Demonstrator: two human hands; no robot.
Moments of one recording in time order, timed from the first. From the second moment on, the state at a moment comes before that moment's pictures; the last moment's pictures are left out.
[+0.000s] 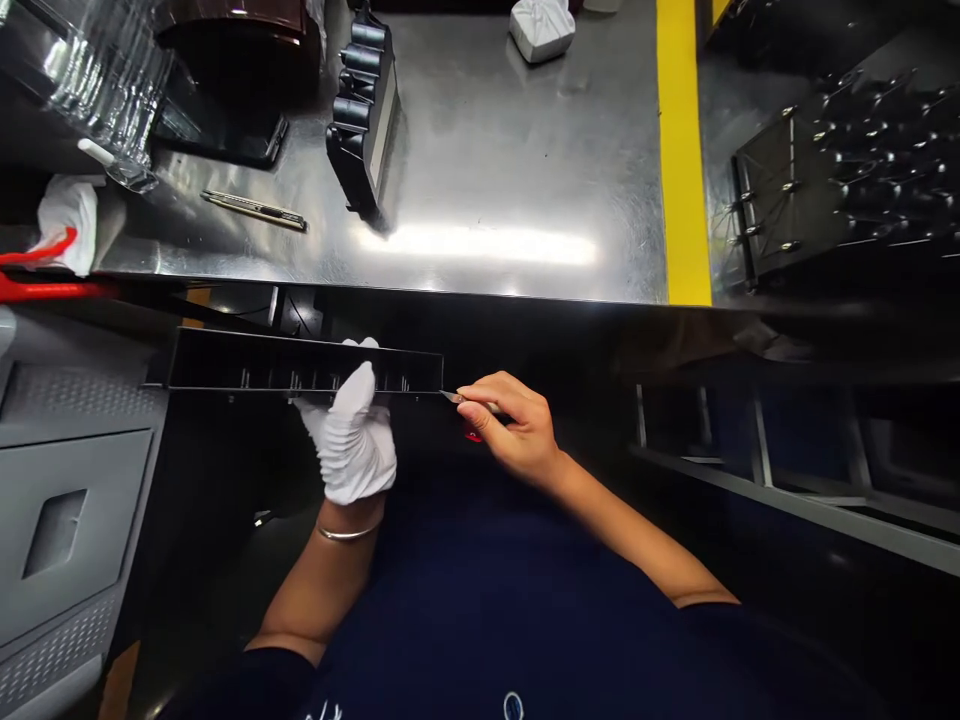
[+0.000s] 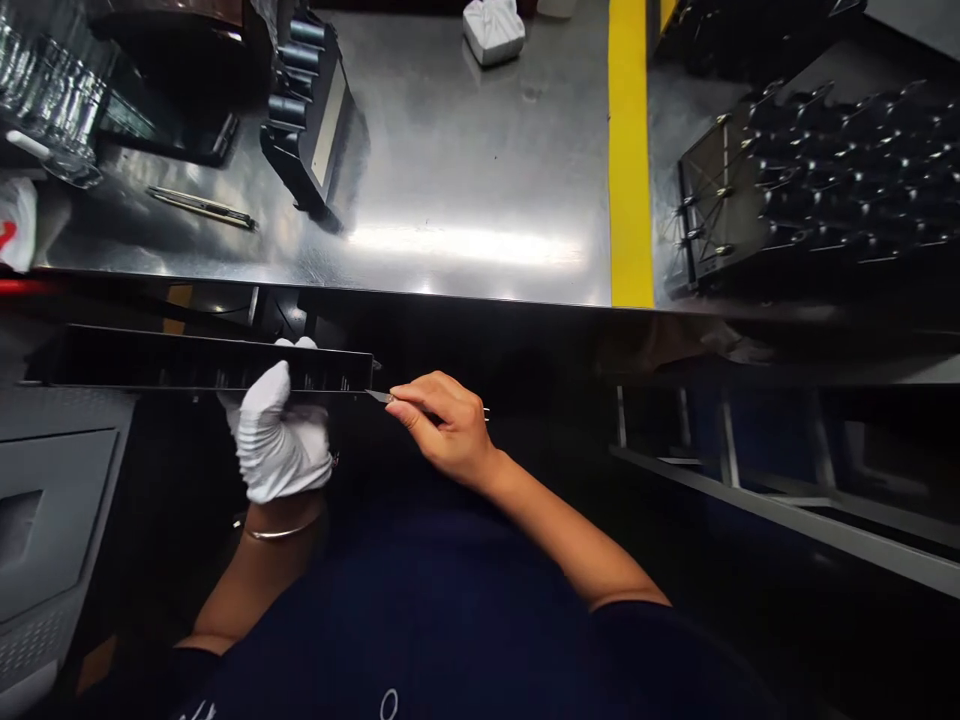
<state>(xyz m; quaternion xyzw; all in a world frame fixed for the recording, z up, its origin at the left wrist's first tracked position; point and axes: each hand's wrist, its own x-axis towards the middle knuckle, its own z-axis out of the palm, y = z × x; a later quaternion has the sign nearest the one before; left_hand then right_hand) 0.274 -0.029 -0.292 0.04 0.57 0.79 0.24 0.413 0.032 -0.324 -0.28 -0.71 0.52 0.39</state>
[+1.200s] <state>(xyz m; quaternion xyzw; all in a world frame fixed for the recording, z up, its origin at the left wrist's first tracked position) 0.276 -0.053 -0.277 0.13 0.55 0.54 0.63 0.408 0.099 -0.325 -0.21 -0.80 0.43 0.36</state>
